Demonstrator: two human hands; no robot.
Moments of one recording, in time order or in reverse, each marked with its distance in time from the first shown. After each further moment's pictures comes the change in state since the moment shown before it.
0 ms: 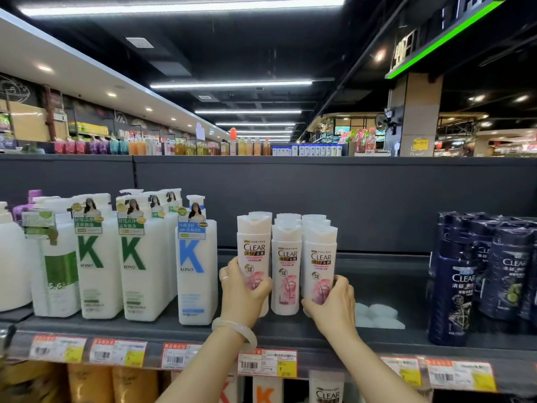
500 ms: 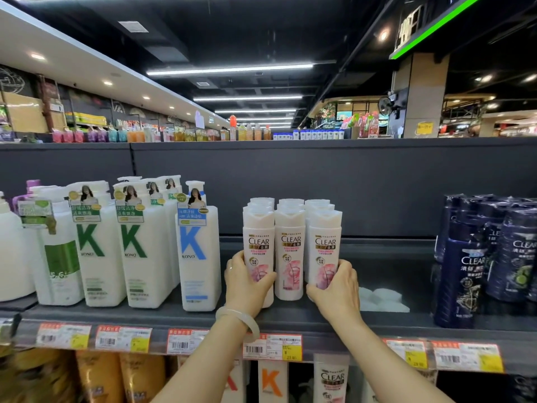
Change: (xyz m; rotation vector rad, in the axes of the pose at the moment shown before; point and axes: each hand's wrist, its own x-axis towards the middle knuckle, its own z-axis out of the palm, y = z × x) left_hand 0.007 -0.025 0.007 0.052 -0.018 -0.054; right_hand 0.000 -0.001 0.001 -0.006 0.020 -0.005
